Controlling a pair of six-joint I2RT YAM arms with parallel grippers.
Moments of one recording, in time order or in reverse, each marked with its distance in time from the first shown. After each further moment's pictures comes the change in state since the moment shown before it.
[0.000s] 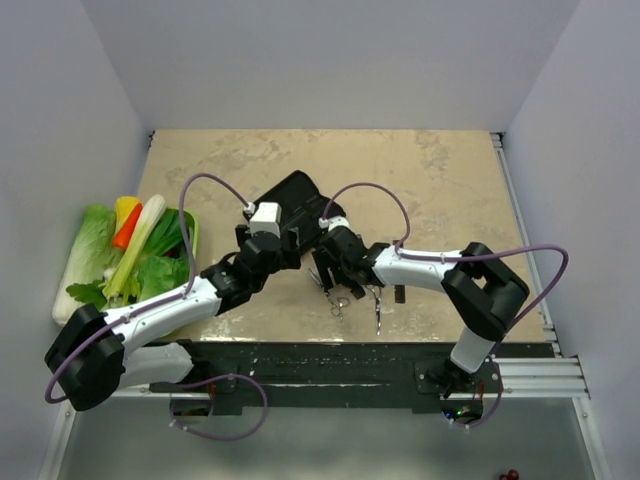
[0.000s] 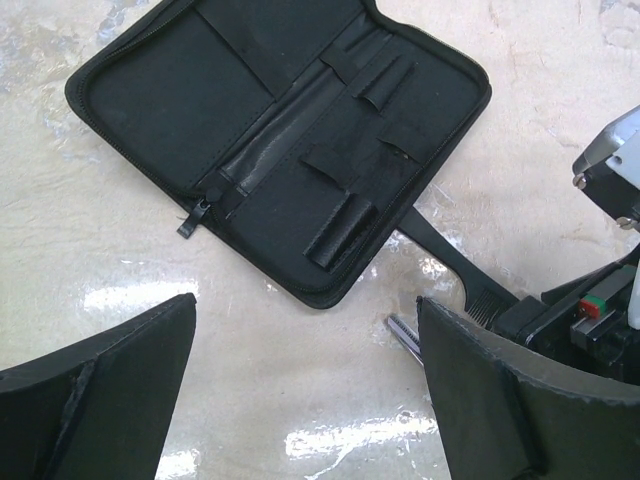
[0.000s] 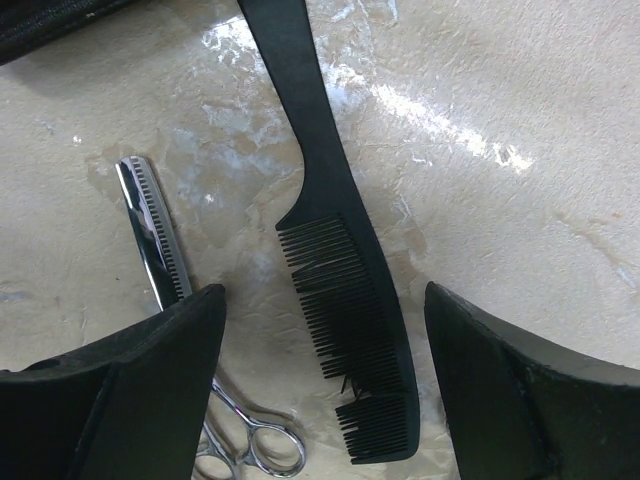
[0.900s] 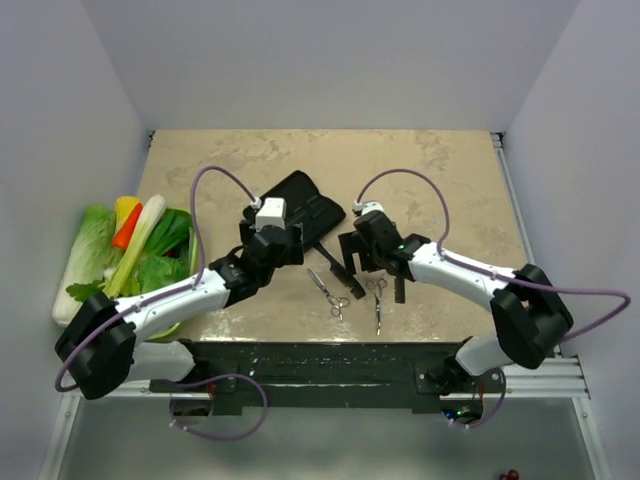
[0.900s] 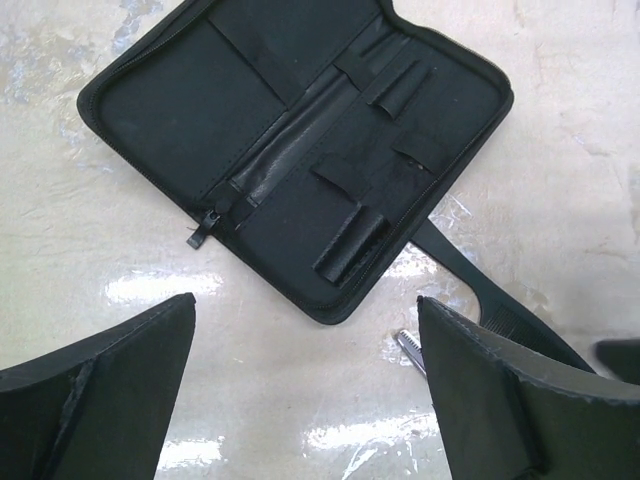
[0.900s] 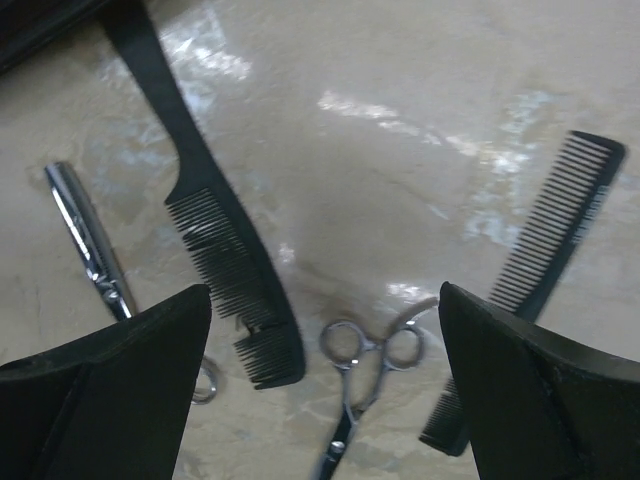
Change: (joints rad) left arm 0.000 0.089 0.070 -0.031 -0.042 0.011; right arm -0.177 -0.273 -0.067 -0.131 -0.005 -0.034
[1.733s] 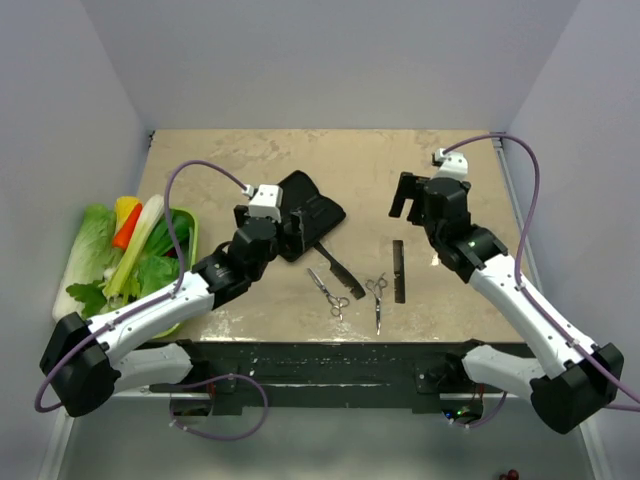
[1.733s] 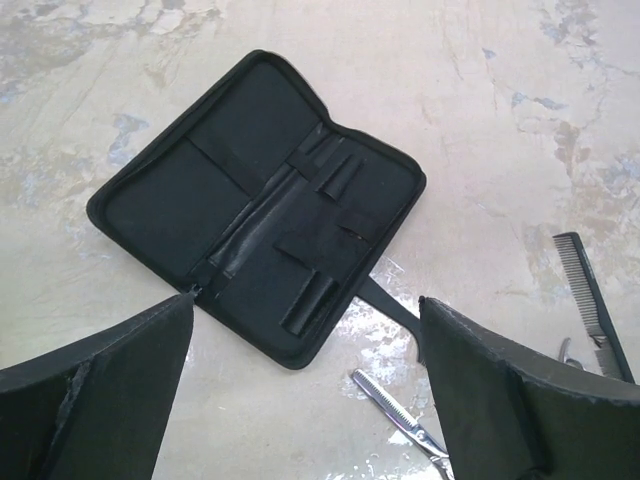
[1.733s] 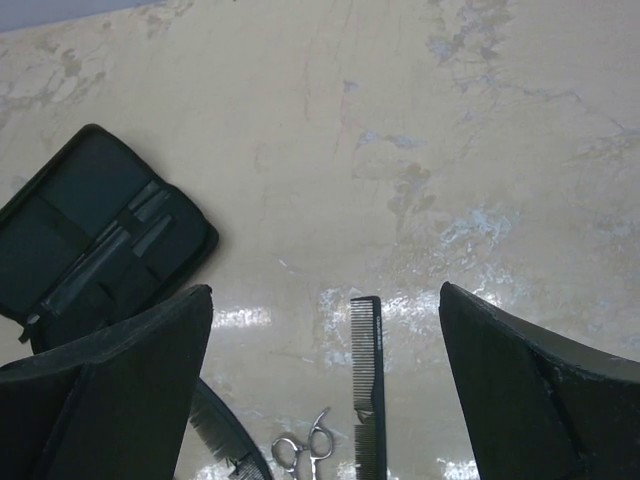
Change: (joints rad) left arm 0.000 -0.132 0.055 0.031 0.051 0.095; right arm -0.203 -0.358 0.128 -0.008 0.199 0.012
